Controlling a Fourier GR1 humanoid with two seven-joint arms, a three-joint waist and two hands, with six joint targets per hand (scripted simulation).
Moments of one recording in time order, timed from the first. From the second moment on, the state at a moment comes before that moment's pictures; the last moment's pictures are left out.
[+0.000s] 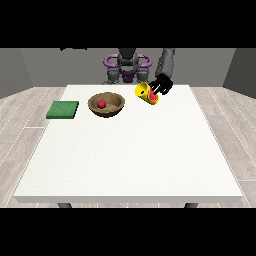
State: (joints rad) left arm -0.66 0.17 -0.06 -0.70 -0.58 0.78 -0.29; right arm -0.18 -0.23 -0.21 -1.84 -0.32 0.12 0.17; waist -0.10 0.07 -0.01
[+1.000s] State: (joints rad) left arm -0.72 0.35 0.36 -0.84 0.24 -0.15 -0.56; right arm -0.21 -0.11 -0.10 -1.92 -0.15 -0.05 0.17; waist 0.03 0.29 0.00
